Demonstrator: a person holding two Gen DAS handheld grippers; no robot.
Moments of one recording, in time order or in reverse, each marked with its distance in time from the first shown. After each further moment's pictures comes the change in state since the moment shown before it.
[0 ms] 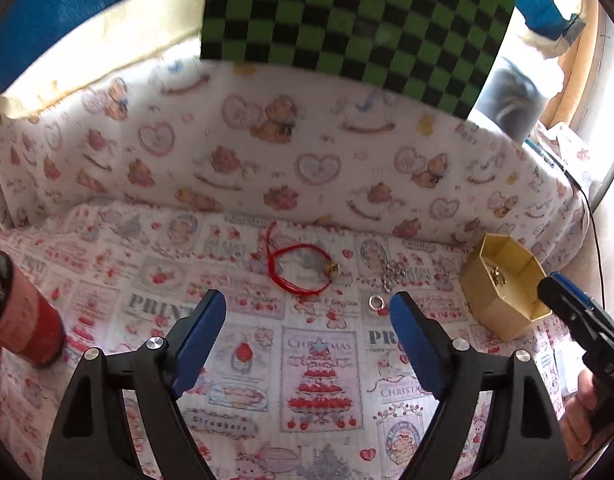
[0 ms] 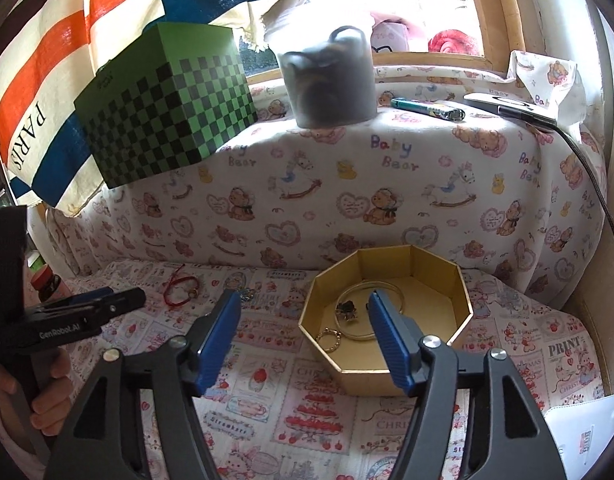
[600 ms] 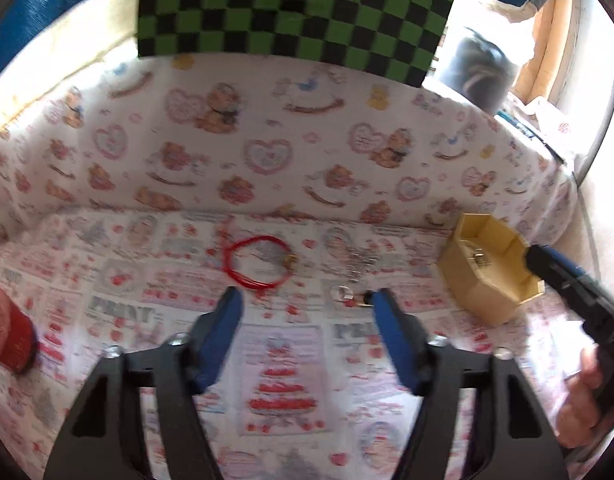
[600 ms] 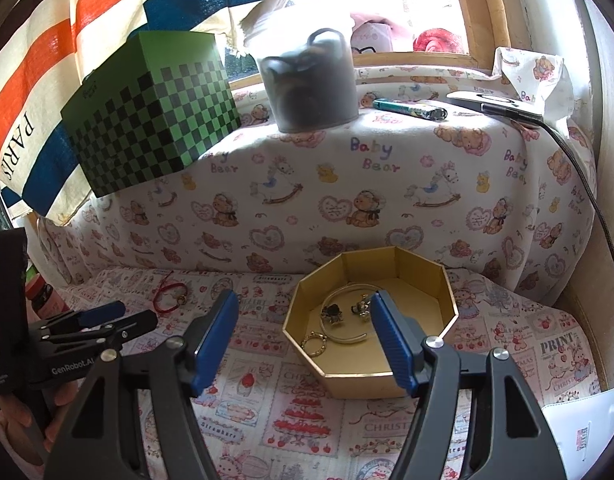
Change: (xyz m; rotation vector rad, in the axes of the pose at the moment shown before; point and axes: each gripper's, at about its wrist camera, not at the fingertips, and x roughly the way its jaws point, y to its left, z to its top) left arm 0.011 -0.027 -0.003 0.058 0.022 -0.083; right arm -0.001 -0.007 0.003 0.033 -0.007 -0.043
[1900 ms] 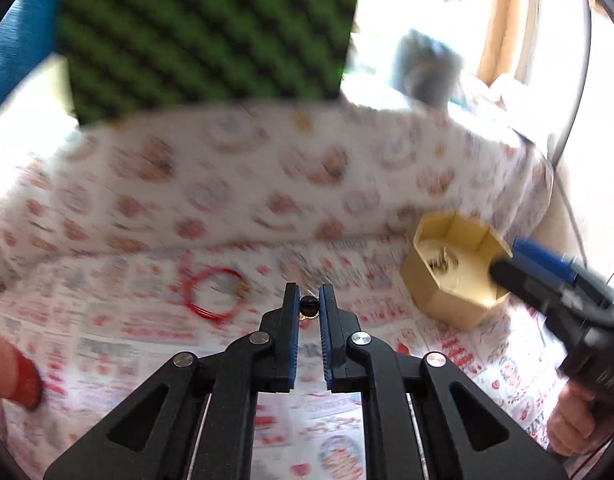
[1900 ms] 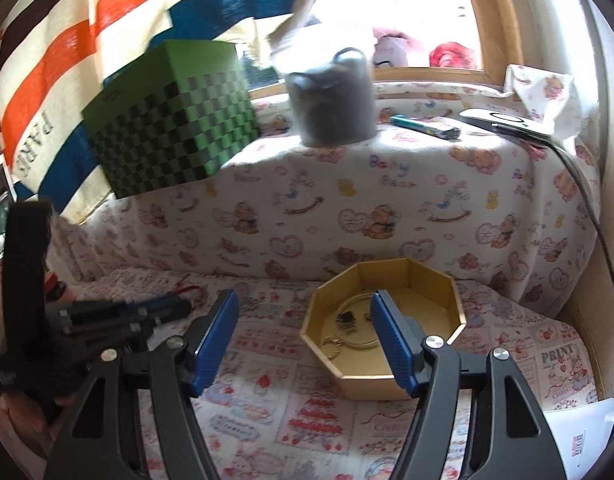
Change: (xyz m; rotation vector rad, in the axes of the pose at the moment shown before) left arm -0.015 -0.042 0.011 0.129 -0.070 0.007; right arm -0.012 0.014 0.004 -0.042 -0.010 0.059
